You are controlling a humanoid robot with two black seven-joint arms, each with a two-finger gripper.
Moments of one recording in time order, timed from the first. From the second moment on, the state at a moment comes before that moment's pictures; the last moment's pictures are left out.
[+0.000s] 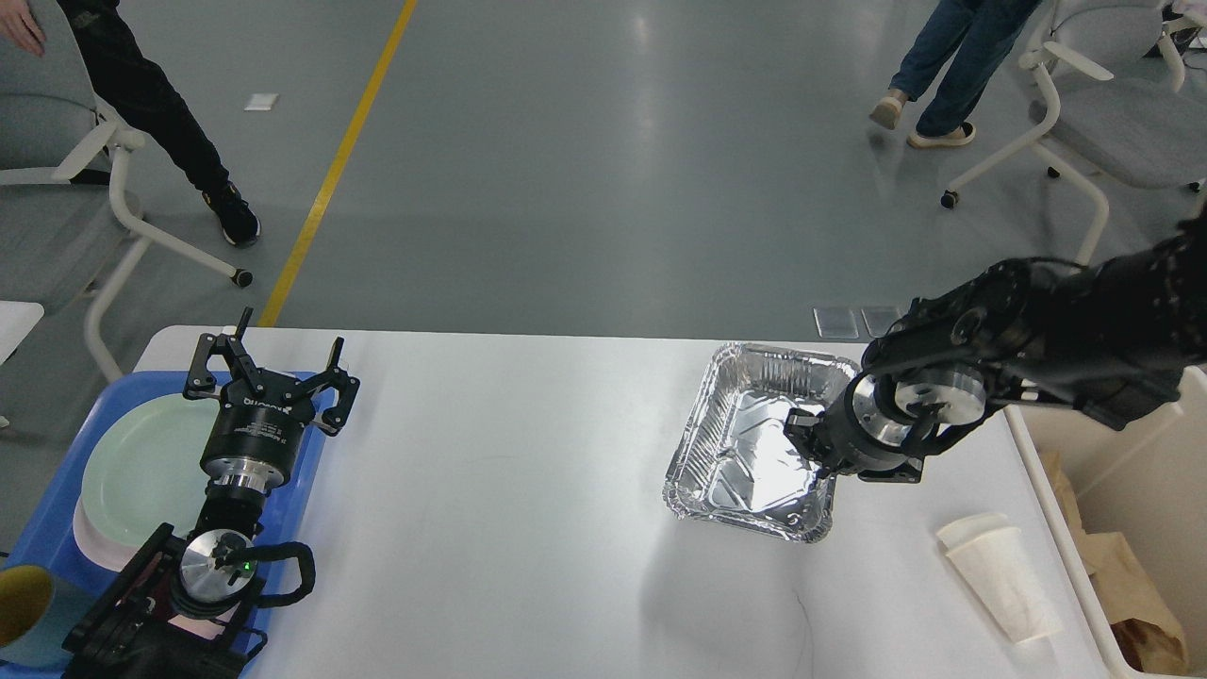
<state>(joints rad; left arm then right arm) -0.28 0.11 -1.36 -0.87 0.15 -0.42 -0.26 1.96 -0.18 -1.18 1.50 0.29 0.20 -0.28</state>
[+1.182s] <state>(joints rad) -0.28 0.12 -1.36 -0.87 0.15 -0.42 -0.26 1.60 -0.82 -1.60 0.96 0.26 0.19 -0.07</state>
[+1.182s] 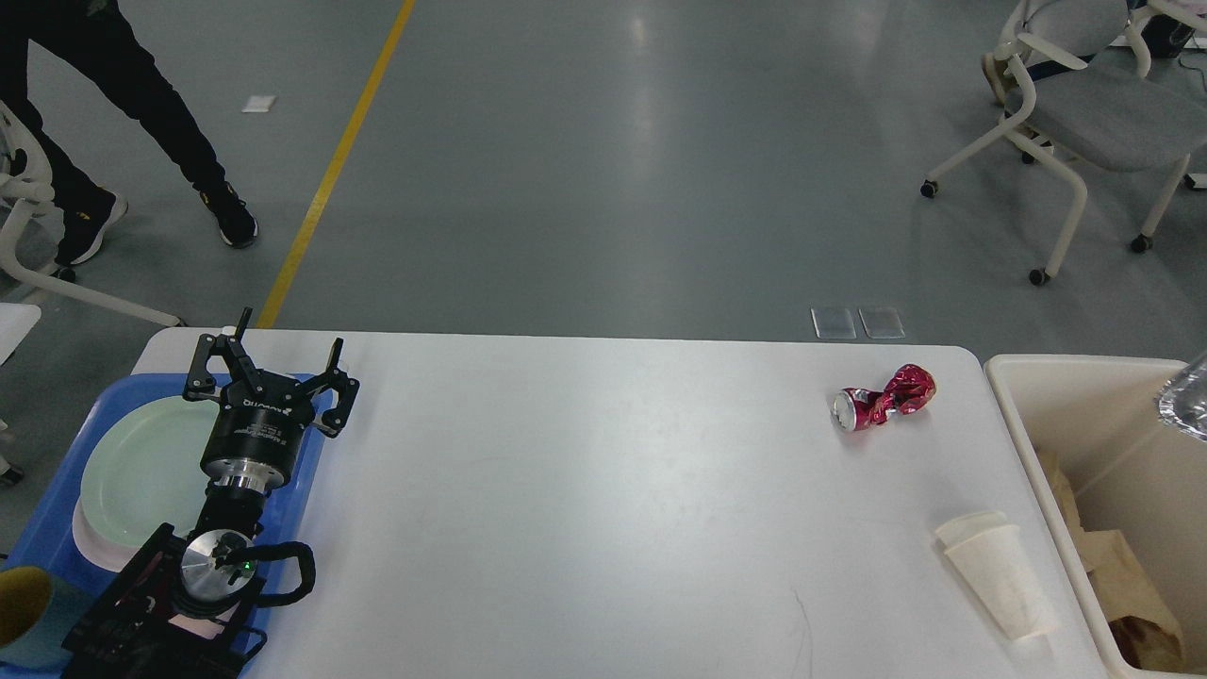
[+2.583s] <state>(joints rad) -0.28 0.12 -1.36 -0.87 0.15 -0.42 -0.26 0.48 -0.37 -1.00 0.03 0.27 0.00 -0.12</state>
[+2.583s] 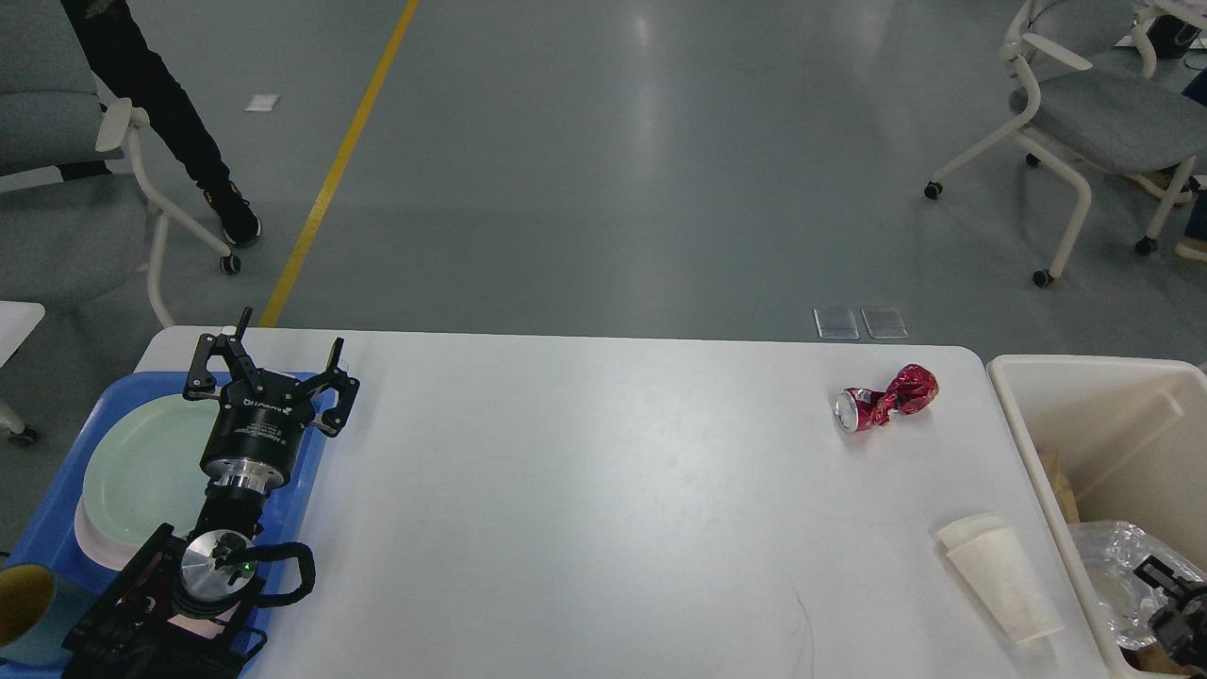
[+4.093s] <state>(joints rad) -0.28 0.12 -1.36 -0.87 0.15 -0.42 -0.26 2.48 -0.41 -1.35 1.74 -0.18 0.75 -0.13</state>
